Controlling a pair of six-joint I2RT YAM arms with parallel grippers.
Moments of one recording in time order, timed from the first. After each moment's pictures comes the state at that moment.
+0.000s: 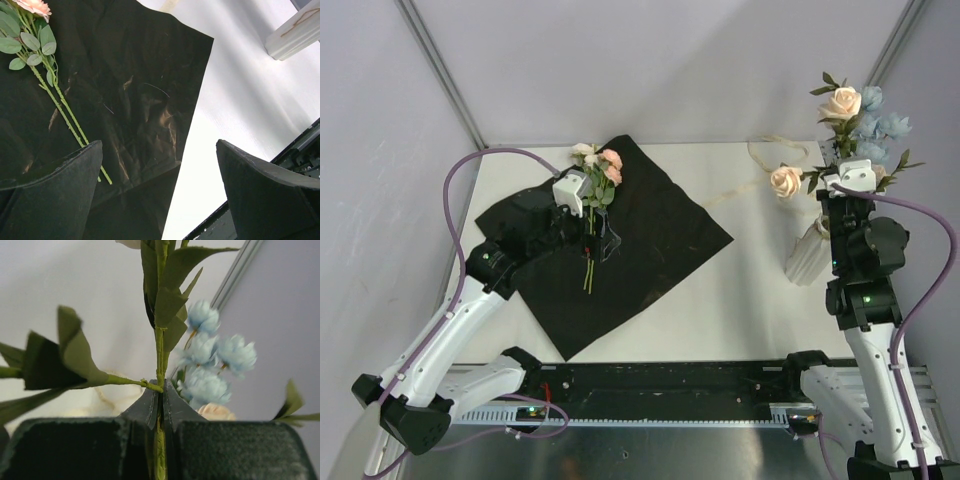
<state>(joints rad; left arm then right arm) -0.53 0.98 1.09 -0.59 0.15 -0.19 0.12 0.73 0.95 0.06 0.16 -0.47</state>
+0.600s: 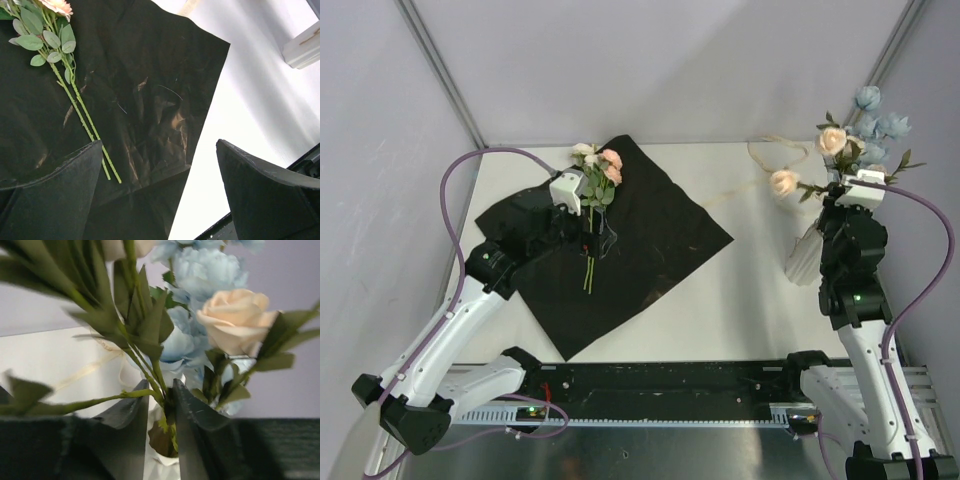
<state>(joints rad) -0.53 0.98 1.09 -0.59 0.08 -0.19 0.10 0.72 0.83 -0.07 0.40 -0.15</state>
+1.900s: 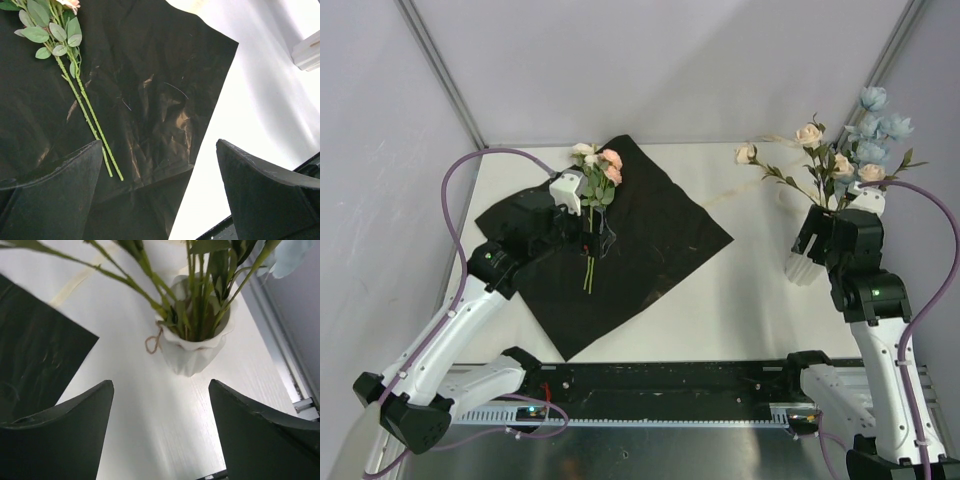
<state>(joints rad) -0.53 0.98 1.08 -0.59 0.04 -0.21 0.10 0.77 1.04 -0.80 0.34 0.27</state>
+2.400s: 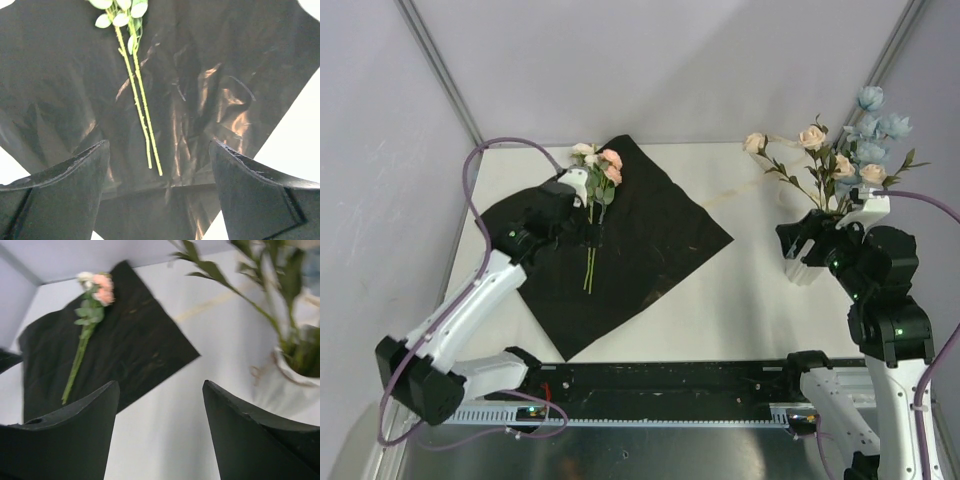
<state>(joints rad) -0.52 1.11 1.10 -0.61 -0.20 -0.20 0.10 0.65 1.14 -0.78 -0.09 0.28</state>
